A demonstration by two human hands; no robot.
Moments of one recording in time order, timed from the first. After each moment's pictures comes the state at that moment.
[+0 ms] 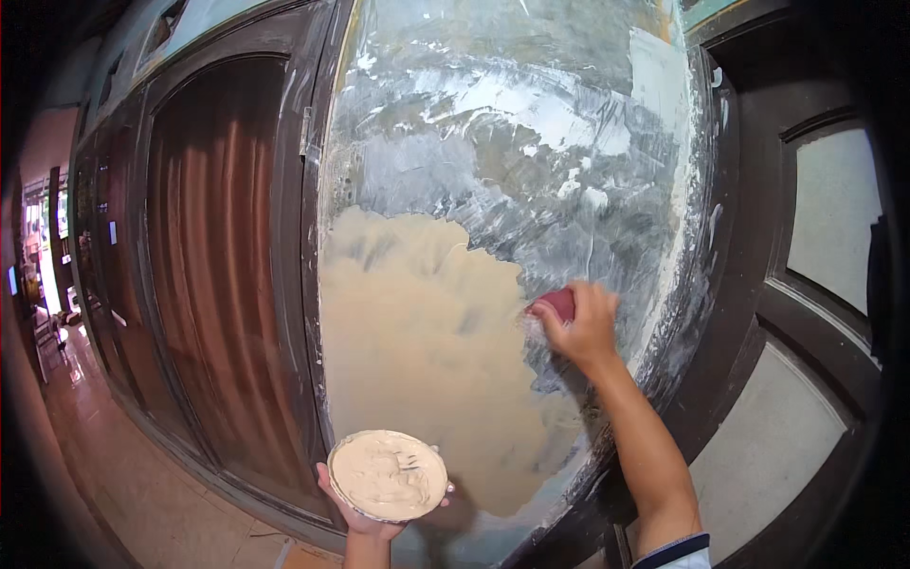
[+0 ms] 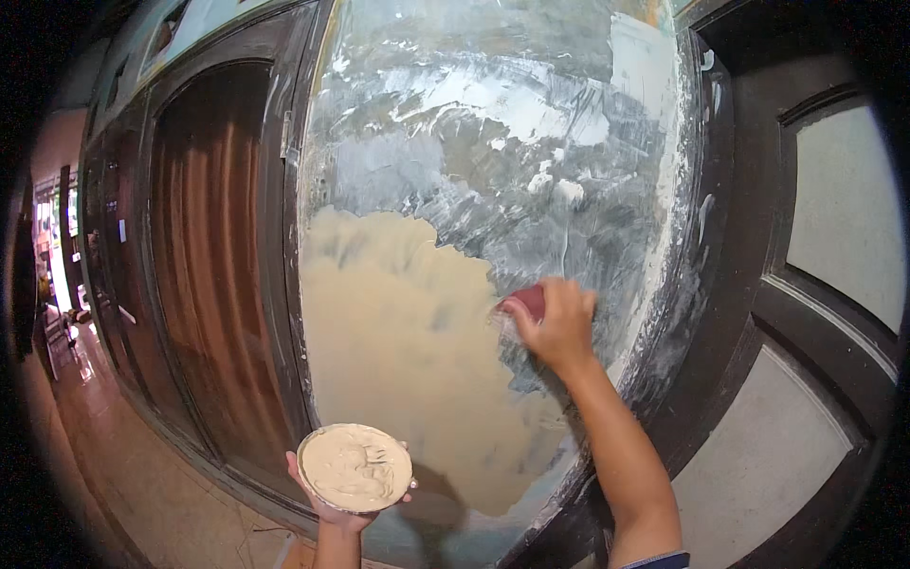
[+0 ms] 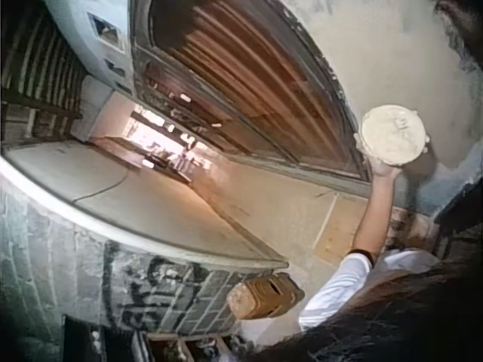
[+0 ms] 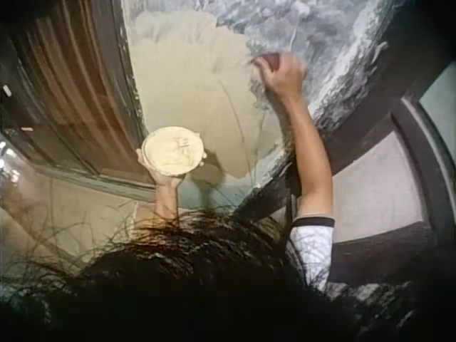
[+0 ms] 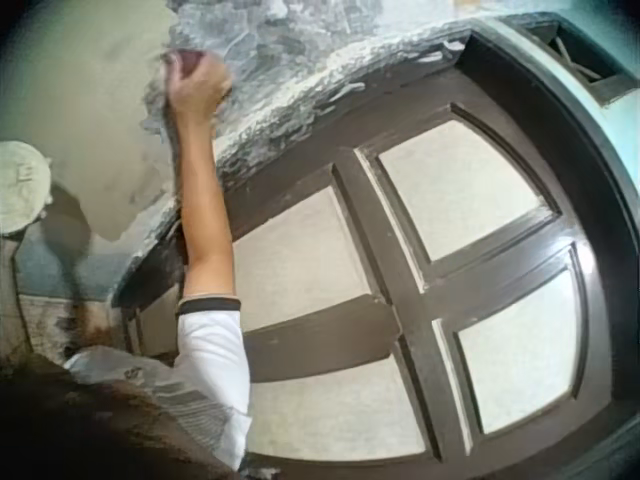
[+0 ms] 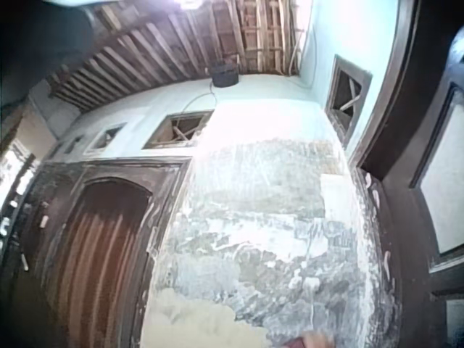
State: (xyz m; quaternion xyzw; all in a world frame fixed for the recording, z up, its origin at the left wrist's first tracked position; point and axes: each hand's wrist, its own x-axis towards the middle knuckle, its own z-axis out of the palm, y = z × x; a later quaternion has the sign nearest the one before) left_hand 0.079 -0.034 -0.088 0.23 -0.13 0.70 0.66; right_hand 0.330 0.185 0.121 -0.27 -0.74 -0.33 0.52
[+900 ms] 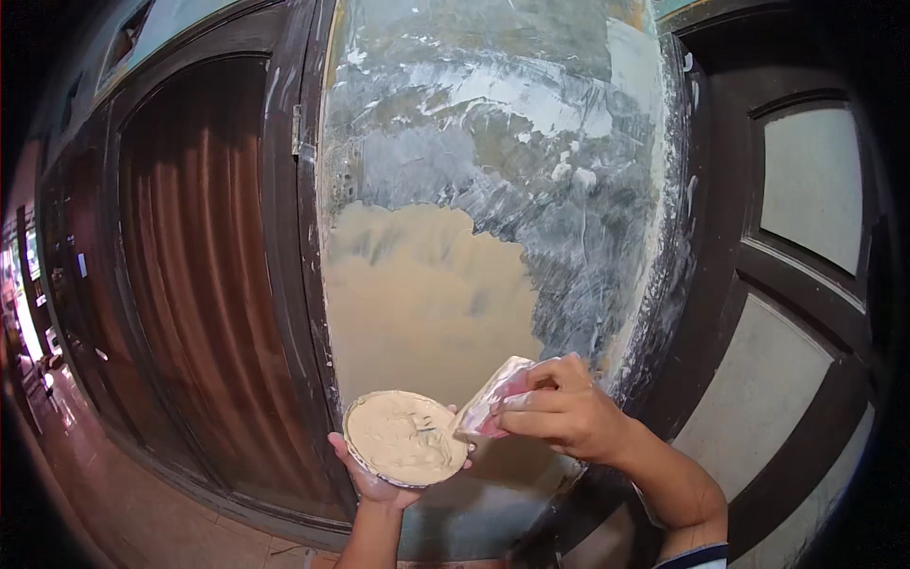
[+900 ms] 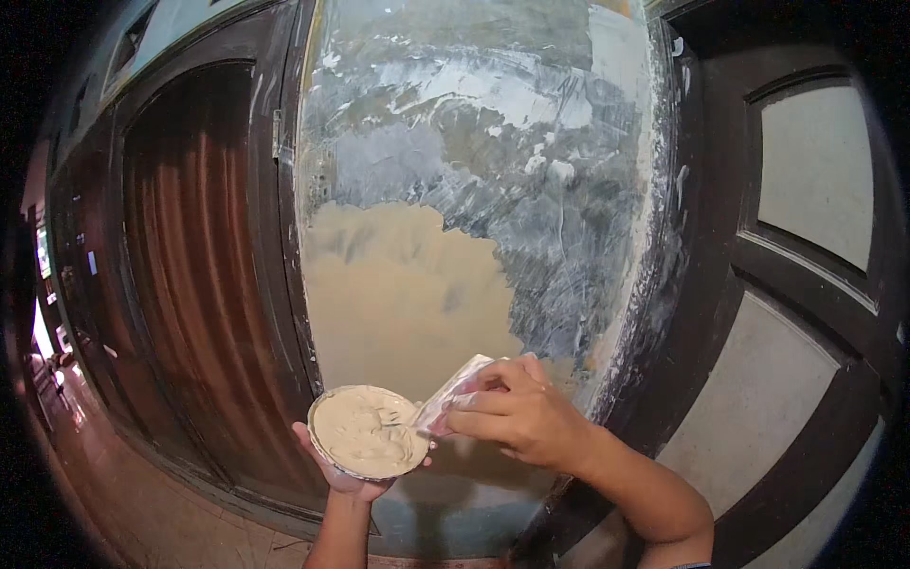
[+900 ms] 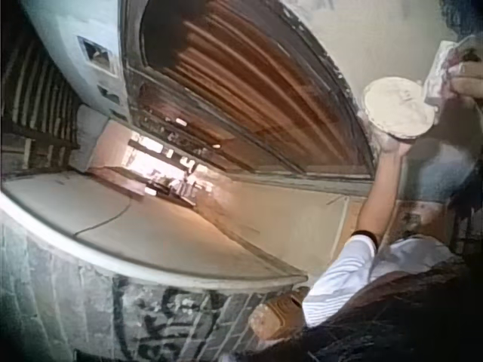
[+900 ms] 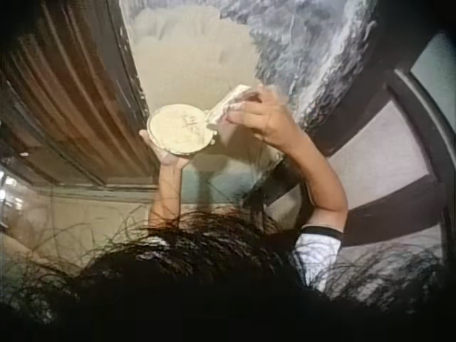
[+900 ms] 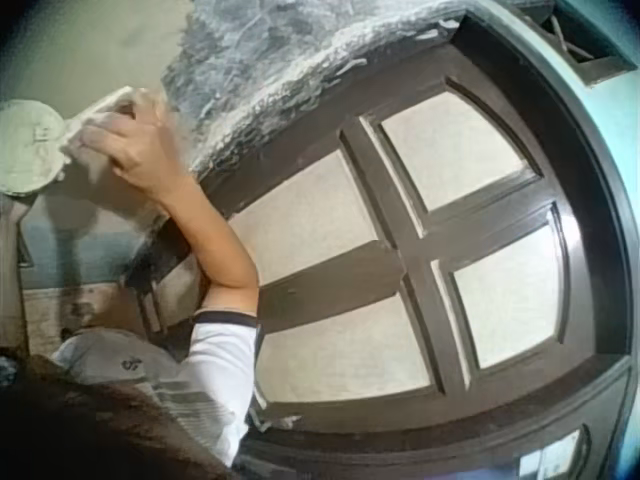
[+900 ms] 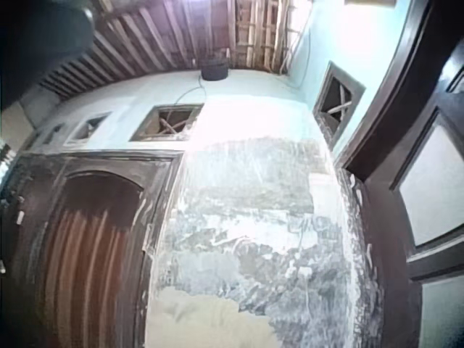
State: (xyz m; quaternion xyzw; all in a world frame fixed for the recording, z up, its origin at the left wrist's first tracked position) left_hand 0.034 -0.032 -0.048 0.28 -0.15 0.65 0.69; right_hand 0.288 -0.017 0.104 -0.12 -0.93 -0.19 0.30
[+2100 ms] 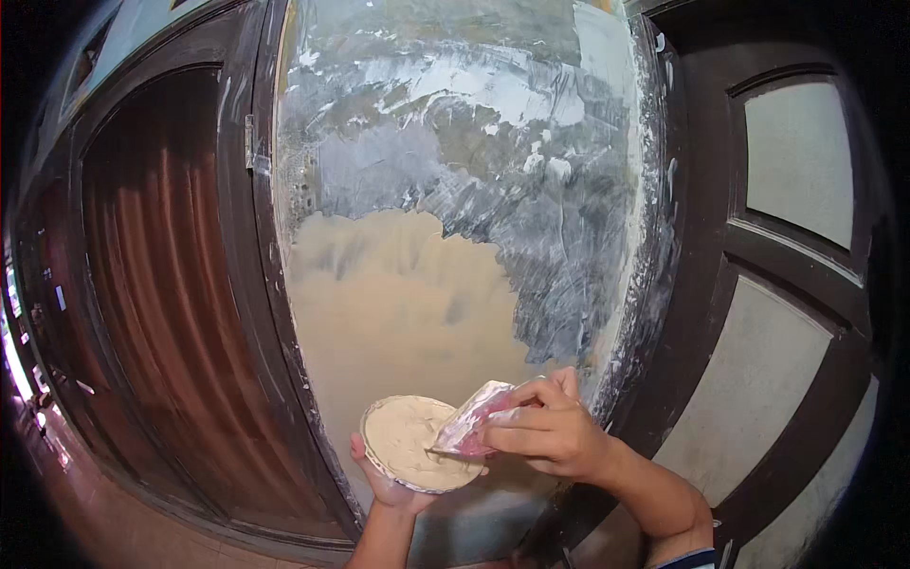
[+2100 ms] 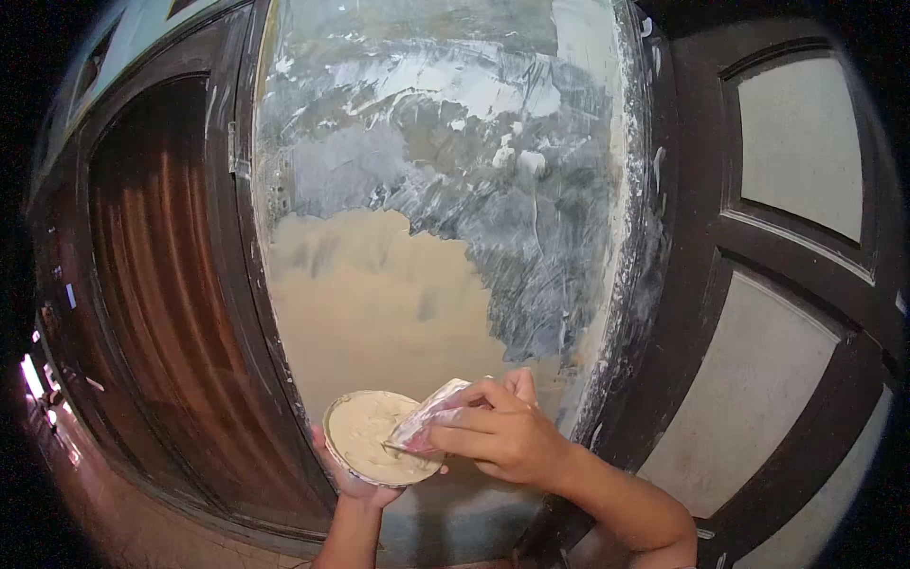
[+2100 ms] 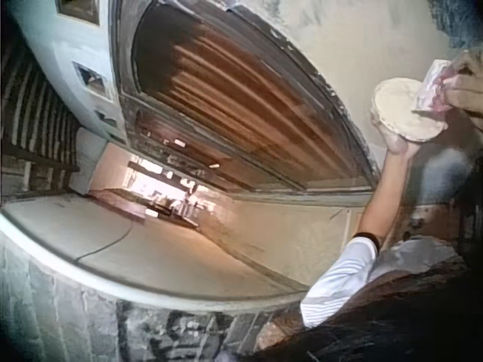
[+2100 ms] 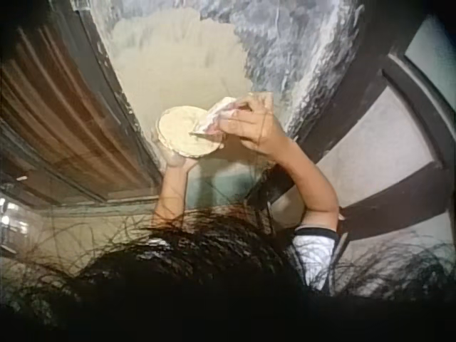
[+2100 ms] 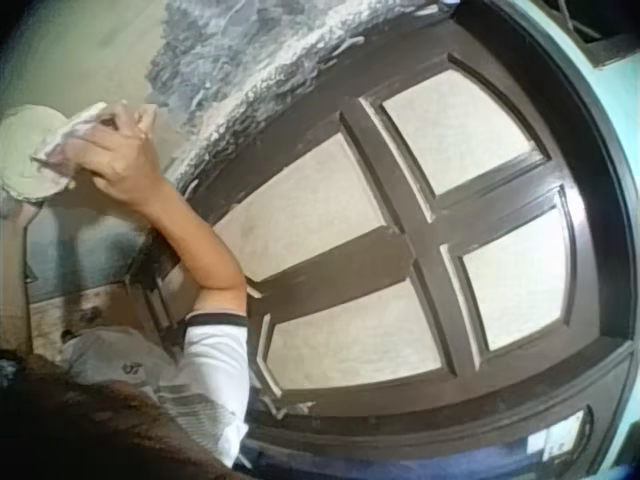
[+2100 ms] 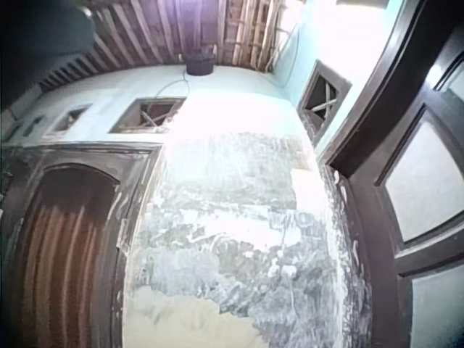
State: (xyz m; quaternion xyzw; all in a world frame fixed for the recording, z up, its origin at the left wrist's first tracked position) left_hand 0.052 0.011 -0.048 0.33 -0.01 0.65 0.69; right_hand 0.281 -0.009 0.076 -0.13 -0.90 -0.19 0.38
